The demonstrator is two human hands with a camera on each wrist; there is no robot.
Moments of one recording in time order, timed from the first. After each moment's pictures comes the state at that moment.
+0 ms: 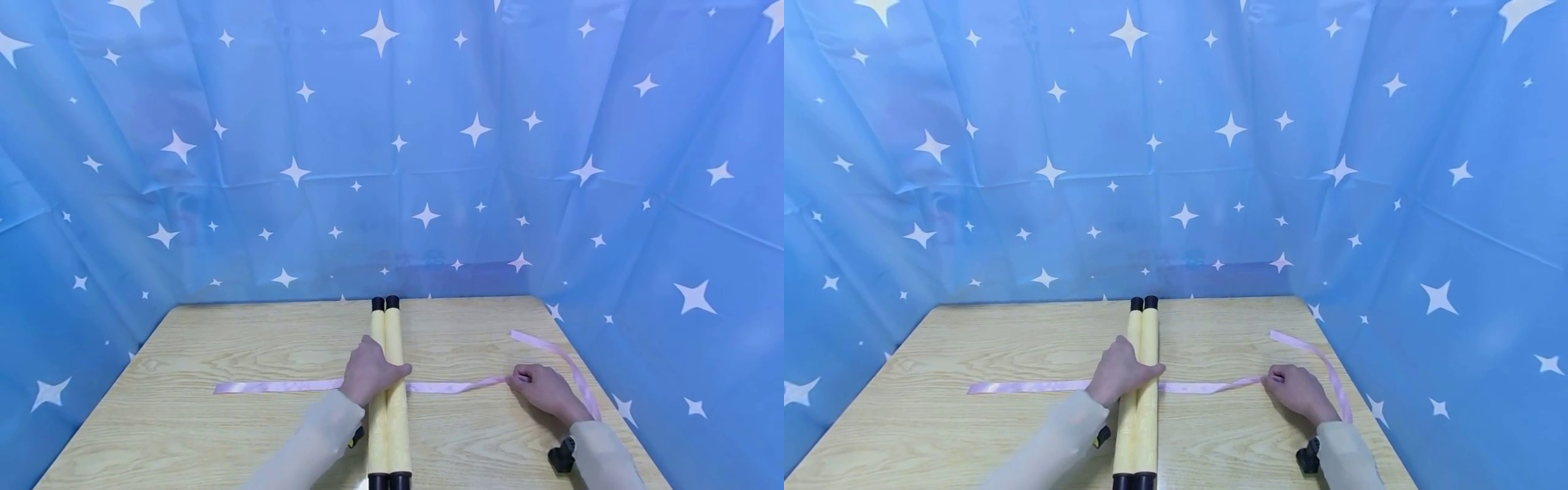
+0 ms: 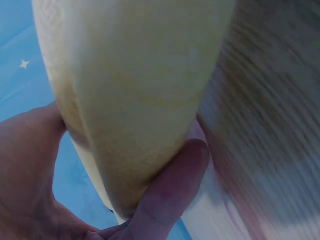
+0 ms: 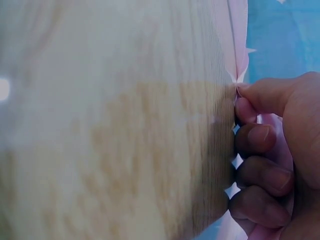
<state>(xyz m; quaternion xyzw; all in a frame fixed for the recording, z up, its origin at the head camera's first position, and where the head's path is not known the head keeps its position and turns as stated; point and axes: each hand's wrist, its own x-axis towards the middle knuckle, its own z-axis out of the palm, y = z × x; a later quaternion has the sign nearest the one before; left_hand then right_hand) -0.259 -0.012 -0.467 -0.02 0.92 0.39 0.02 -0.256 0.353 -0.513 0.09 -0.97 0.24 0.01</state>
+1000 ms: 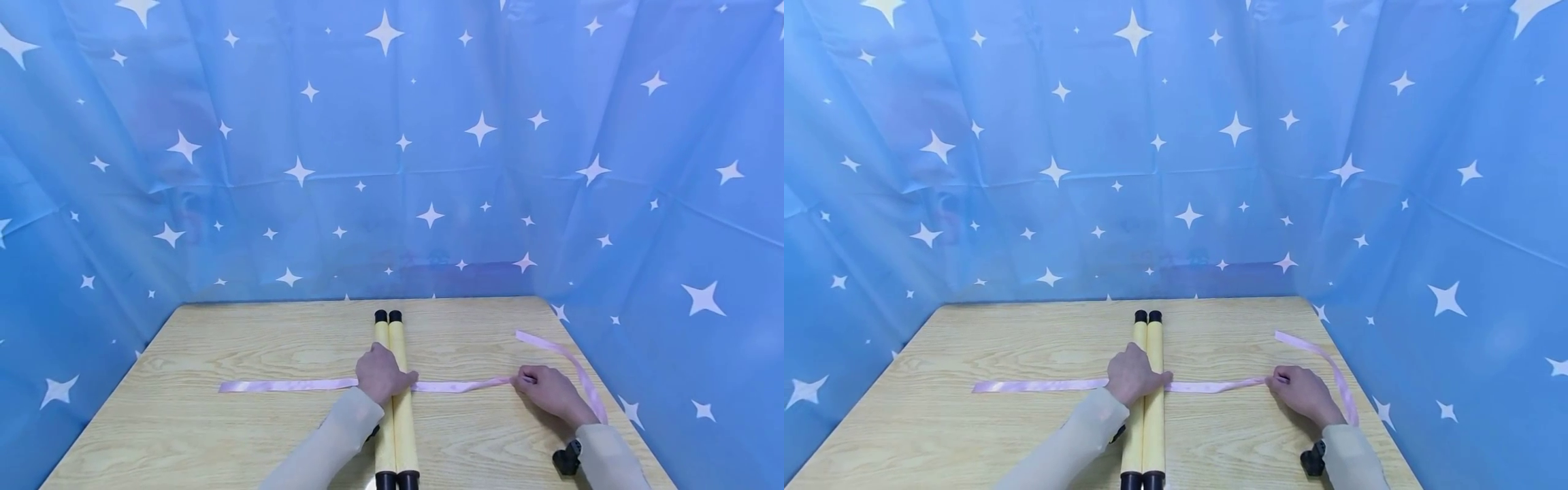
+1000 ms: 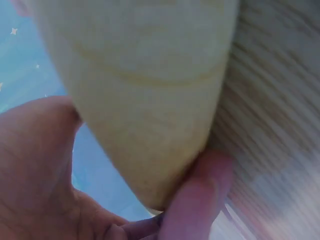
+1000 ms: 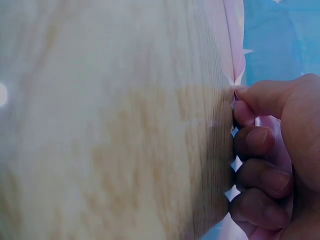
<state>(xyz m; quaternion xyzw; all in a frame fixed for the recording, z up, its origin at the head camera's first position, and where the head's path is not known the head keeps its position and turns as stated) -0.268 0.008 -0.482 -0.03 0.99 0.14 0.01 -0.256 0.353 -0.513 0.08 -0.96 0.25 -0.01</state>
